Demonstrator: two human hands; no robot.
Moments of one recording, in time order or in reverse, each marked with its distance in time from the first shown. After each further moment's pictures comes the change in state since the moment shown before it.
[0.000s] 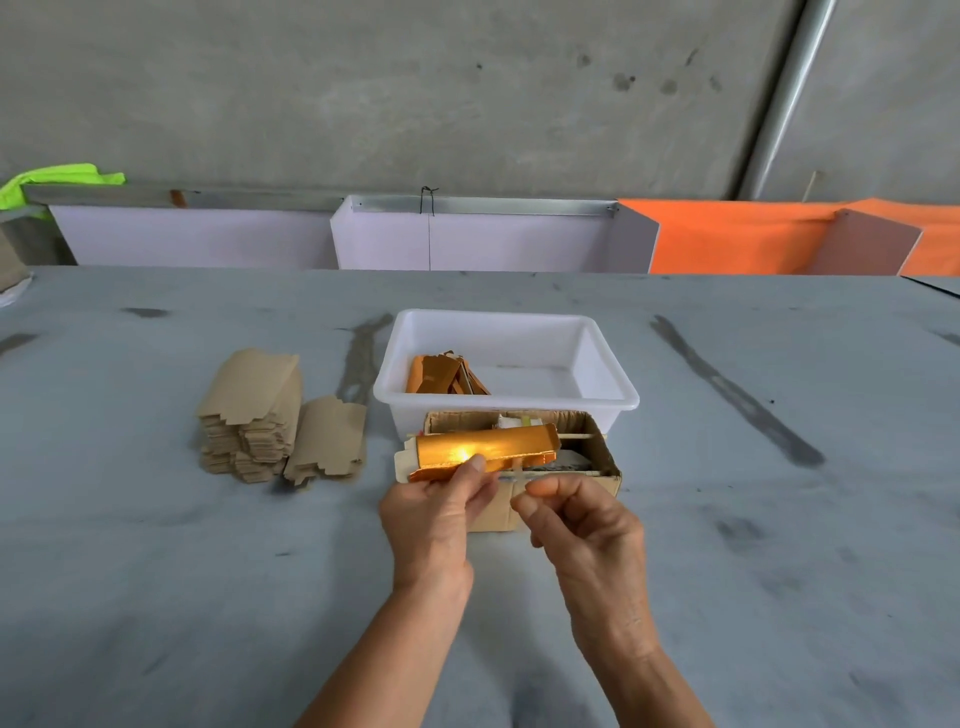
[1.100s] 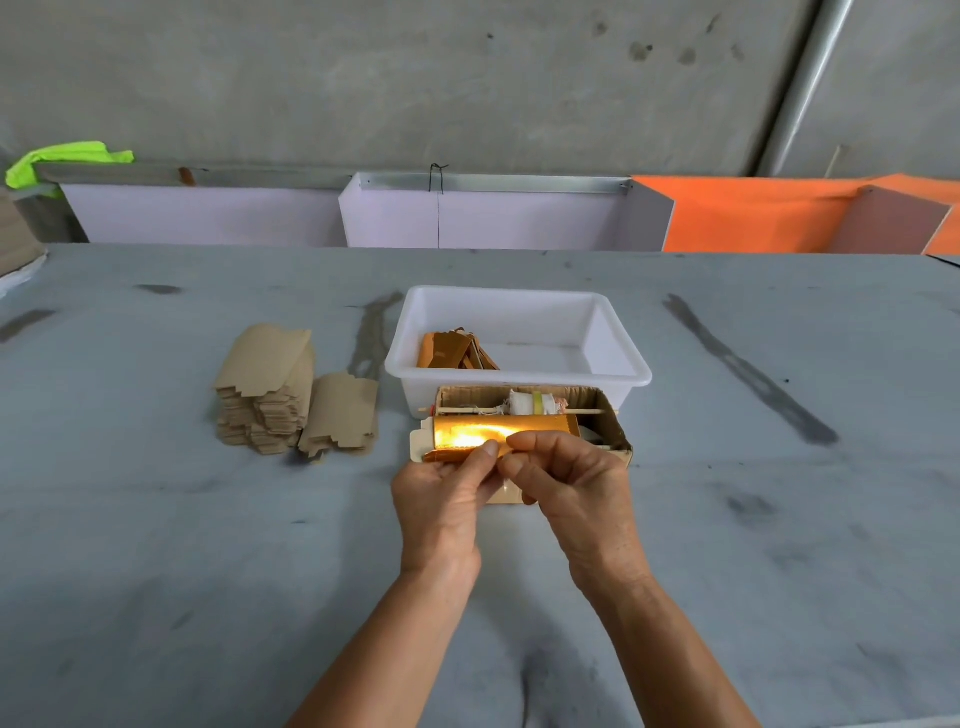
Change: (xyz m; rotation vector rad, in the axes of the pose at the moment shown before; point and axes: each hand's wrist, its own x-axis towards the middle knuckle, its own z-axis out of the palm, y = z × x) left_hand -0.014 0.006 -0.007 0.044 -0.083 0.023; right_hand 0.013 -0.008 0.013 -0.072 -0.121 0.117
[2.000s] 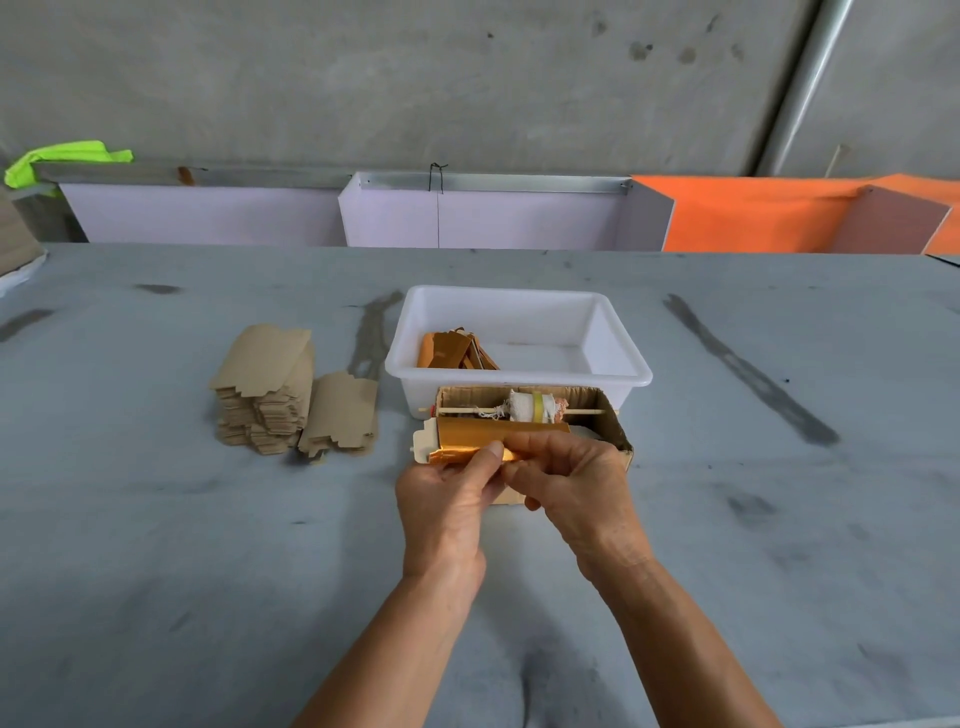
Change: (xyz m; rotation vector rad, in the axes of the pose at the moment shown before) left_hand -0.004 0.001 0.001 0.024 0.014 -0.024; right_hand 0.007 -0.008 0.000 -0.278 -0.001 0.122
